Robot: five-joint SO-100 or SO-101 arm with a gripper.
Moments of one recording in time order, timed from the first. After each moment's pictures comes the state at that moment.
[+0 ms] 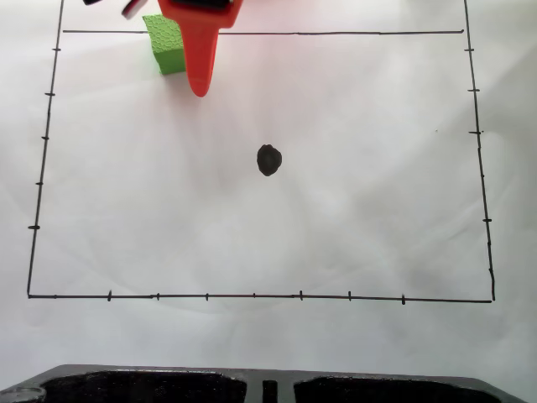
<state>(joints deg) 11.5 186.6 174.0 53.3 2.7</state>
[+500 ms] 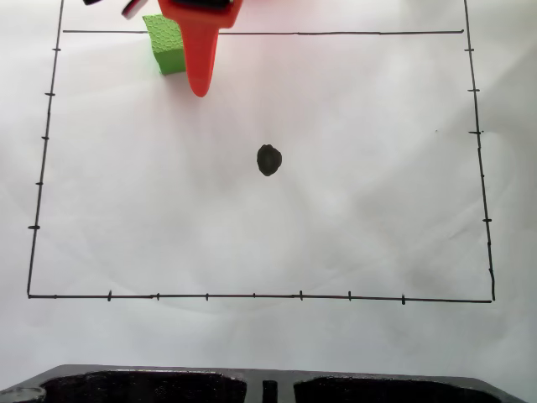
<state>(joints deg) 11.5 186.6 174.0 53.3 2.7</state>
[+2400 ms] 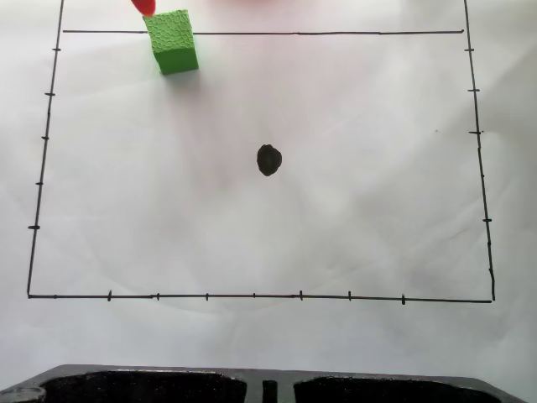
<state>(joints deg) 42.5 136.1 129.3 89.1 -56.1</state>
